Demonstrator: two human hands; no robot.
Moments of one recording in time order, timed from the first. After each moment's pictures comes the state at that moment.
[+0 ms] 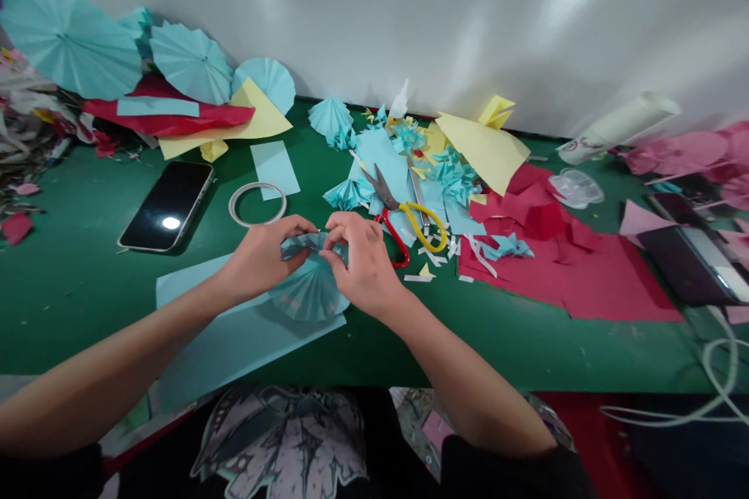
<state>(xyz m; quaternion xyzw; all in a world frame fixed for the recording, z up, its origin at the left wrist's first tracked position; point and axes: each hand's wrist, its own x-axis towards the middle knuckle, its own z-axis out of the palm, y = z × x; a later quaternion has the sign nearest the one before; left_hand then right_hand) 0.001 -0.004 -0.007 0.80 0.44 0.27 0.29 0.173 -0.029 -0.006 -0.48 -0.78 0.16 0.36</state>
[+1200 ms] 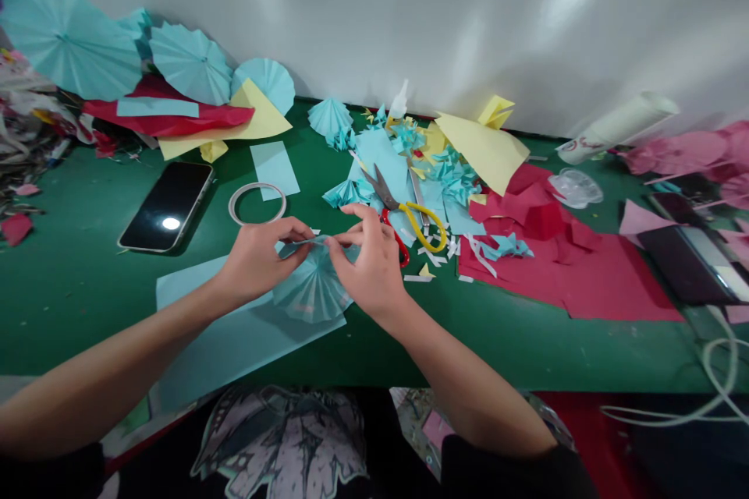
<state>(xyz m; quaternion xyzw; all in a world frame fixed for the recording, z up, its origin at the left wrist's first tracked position) 0.004 -0.007 -0.010 0.80 0.44 0.33 0.24 0.167 -0.033 0.002 -0.57 -0.71 0.15 0.40</state>
